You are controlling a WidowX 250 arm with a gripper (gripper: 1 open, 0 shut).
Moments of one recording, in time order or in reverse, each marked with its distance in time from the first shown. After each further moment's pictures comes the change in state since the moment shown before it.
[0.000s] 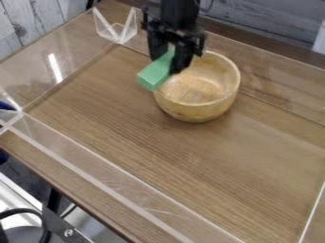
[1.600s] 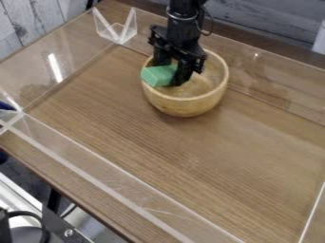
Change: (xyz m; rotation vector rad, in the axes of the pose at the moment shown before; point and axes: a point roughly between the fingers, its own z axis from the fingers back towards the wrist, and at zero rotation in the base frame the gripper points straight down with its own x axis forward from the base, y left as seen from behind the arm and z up) arm 0.026 0.013 -0.040 0.068 -0.053 -0.043
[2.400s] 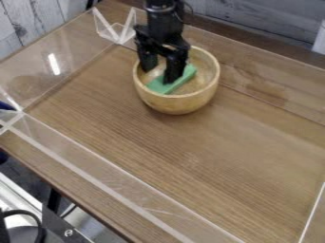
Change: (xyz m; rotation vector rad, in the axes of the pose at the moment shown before) arm -0.024 0.017 0.039 -0.114 -0.040 0.048
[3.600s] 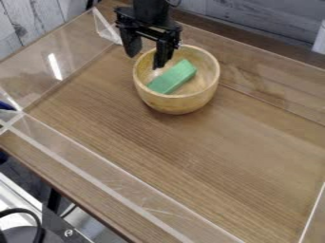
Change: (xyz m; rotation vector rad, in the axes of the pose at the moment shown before) arm -0.003 0.003 0.012 0.075 -0.029 0.150
